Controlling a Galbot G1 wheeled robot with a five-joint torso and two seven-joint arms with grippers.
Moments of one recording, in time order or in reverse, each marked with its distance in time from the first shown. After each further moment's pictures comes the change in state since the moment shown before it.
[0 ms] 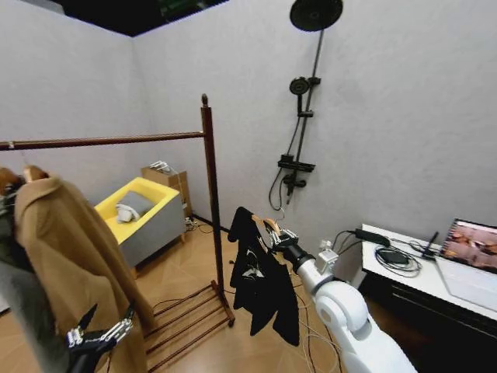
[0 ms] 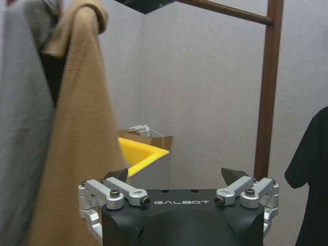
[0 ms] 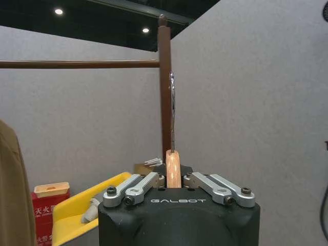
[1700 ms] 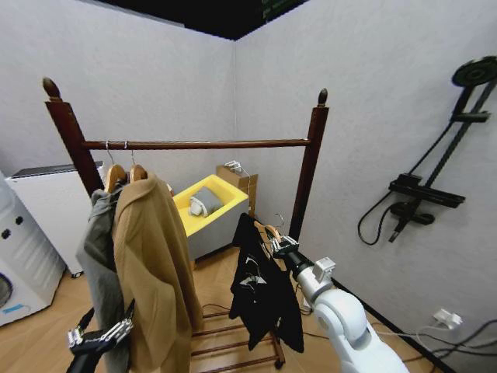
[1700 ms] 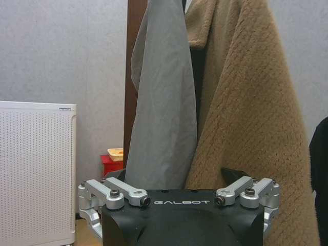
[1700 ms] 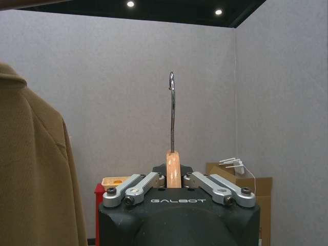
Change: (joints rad) left arm 0.000 0.000 0.000 0.000 0.000 0.000 0.000; right arm -0.043 0.046 0.006 0.002 -0.092 -0.005 -0.027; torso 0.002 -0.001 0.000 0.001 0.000
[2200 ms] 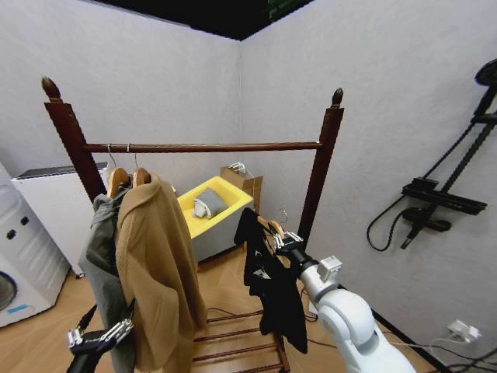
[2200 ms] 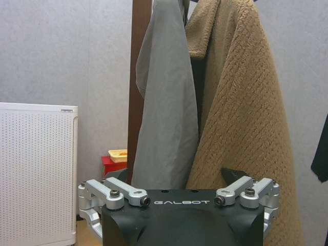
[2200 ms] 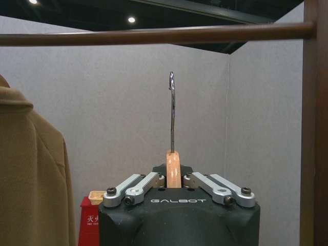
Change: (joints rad) left arm 0.000 0.000 0.000 0.000 0.000 0.000 -0.001; right arm 0.042 -0.119 0.009 0.118 0.070 -0.059 0.117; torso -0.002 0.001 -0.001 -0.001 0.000
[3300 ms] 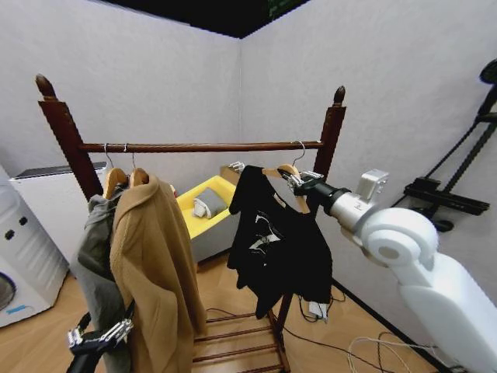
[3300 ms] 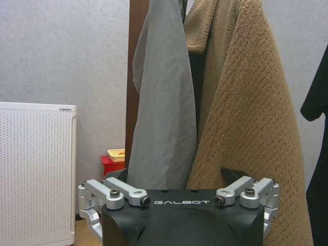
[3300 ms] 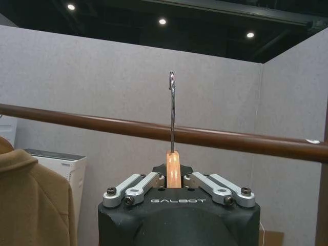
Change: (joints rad) left arm 0.000 0.000 0.000 0.000 0.000 0.000 0.000; right arm 0.666 -0.385 -0.095 -0.126 0.695 -0.222 0.124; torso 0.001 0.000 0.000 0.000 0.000
